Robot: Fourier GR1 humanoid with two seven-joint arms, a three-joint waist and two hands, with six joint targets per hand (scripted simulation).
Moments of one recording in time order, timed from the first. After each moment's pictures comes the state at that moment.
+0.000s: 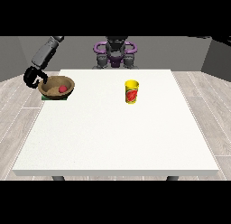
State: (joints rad) left arm -0.46 0.81 0.64 -1.23 0.63 -0.39 0.04; right arm -0.61 -0.71 -0.41 -0.40 -0.14 0.23 -0.28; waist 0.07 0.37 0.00
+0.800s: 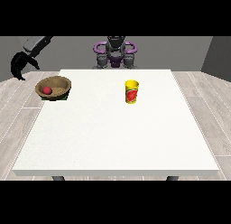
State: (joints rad) left arm -0.48 0.80 0.57 -1.26 0.69 -0.36 0.16; right arm -0.66 -0.81 -0.44 -0.33 -0.17 0.22 -0.05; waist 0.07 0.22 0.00
